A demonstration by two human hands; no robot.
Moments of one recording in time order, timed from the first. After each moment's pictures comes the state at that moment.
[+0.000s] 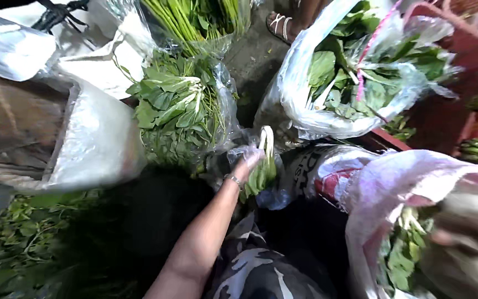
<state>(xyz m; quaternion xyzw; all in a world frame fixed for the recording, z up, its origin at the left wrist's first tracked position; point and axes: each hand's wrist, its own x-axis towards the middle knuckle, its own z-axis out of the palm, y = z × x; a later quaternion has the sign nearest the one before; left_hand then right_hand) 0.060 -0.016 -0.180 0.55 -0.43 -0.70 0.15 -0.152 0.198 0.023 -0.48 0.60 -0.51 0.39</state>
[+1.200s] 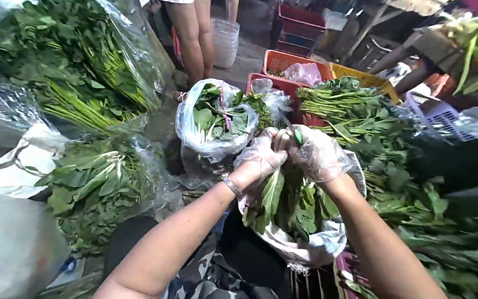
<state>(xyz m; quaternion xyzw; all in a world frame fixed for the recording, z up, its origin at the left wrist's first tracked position) -0.076 0.074 0.051 0.24 -0.79 -0.55 0.11 -0.199 0.182 0.071 -0.53 0.83 -0.19 -0.05</state>
